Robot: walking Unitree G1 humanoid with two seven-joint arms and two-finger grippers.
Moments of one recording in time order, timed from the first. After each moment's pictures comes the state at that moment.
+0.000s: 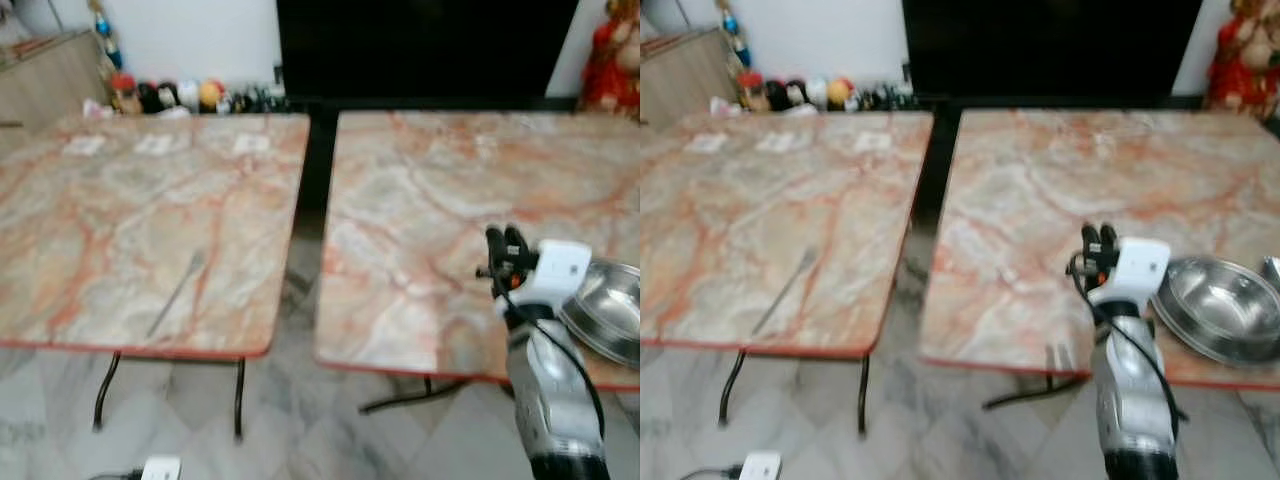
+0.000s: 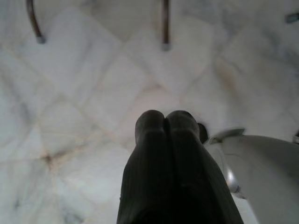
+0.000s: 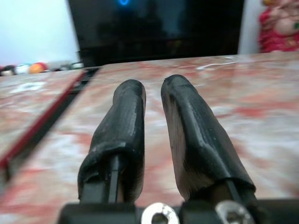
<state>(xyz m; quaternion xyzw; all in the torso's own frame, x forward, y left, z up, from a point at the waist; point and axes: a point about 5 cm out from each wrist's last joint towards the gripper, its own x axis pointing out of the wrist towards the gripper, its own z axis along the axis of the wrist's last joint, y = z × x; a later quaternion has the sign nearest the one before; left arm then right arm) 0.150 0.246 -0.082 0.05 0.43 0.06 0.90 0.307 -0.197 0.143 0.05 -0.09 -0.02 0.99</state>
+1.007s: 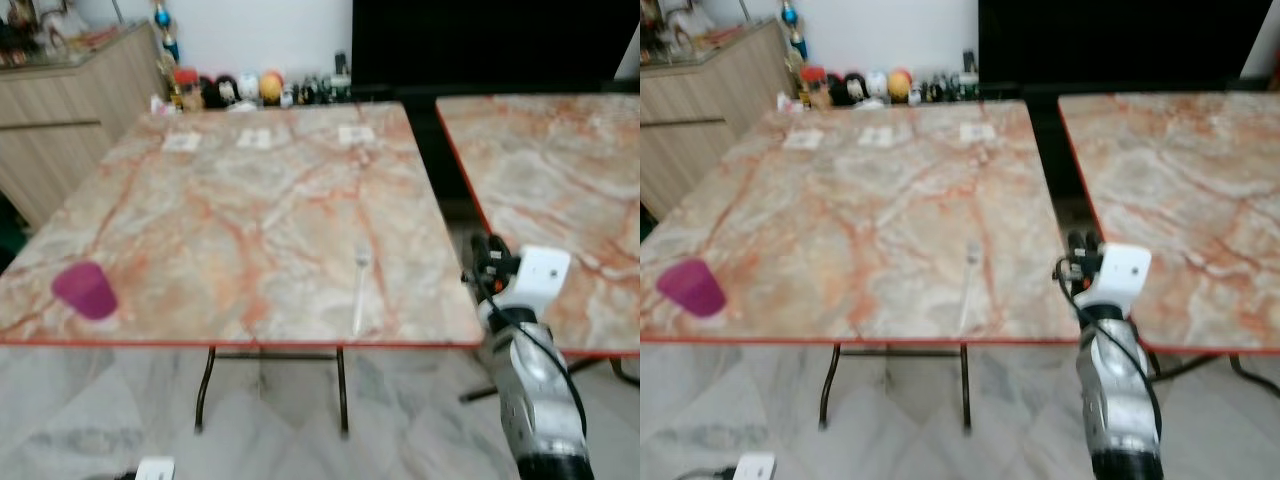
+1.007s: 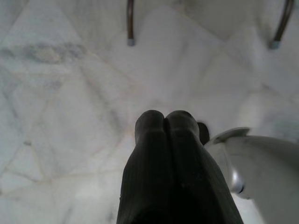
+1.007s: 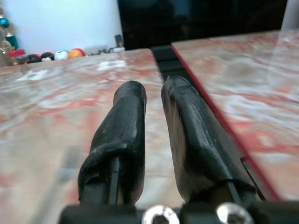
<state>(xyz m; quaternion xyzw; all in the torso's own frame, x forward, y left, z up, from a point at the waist) 0.151 0.250 -0.080 0.05 0.42 0.06 0.90 0.310 -0.190 0.135 0.06 -0.07 -0.02 1.00</state>
